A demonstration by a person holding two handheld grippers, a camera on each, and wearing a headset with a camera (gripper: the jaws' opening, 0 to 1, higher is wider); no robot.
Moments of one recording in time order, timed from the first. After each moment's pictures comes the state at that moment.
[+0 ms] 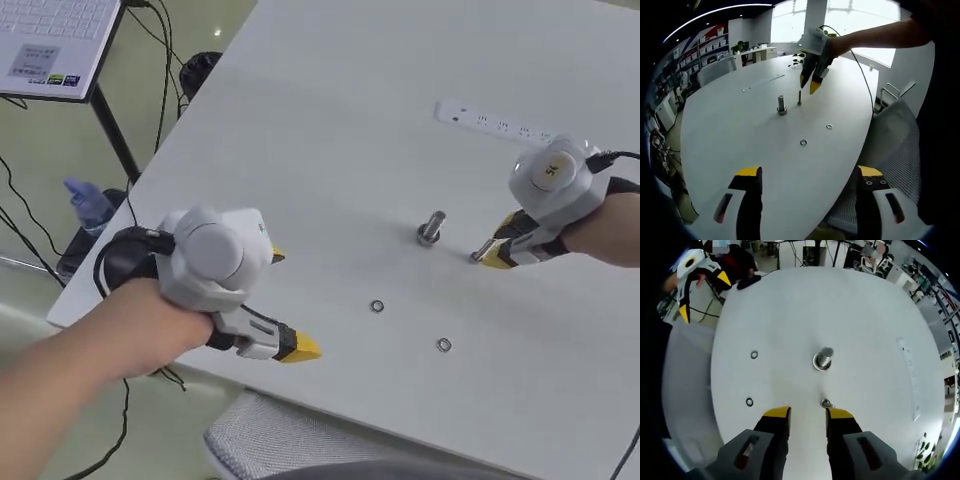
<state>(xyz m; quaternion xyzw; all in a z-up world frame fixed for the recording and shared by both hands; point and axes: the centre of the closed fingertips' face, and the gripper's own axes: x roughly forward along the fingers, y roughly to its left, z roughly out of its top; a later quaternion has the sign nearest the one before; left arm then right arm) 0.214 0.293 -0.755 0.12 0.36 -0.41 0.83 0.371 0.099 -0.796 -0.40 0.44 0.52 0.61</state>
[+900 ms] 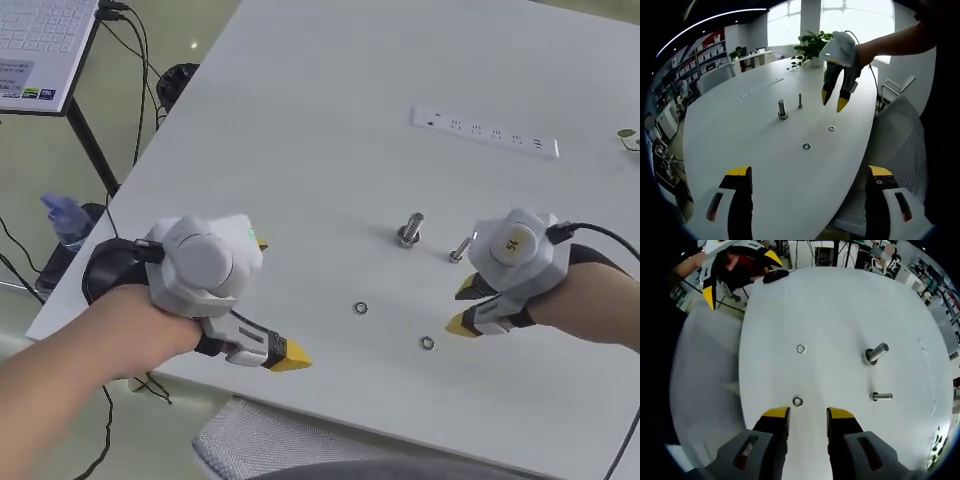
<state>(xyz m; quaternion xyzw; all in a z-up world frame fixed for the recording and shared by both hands) 0.223 0.290 -0.756 0.14 0.33 -0.41 0.84 0.279 0.104 -0.807 -0.38 0.45 0.54 0.60</state>
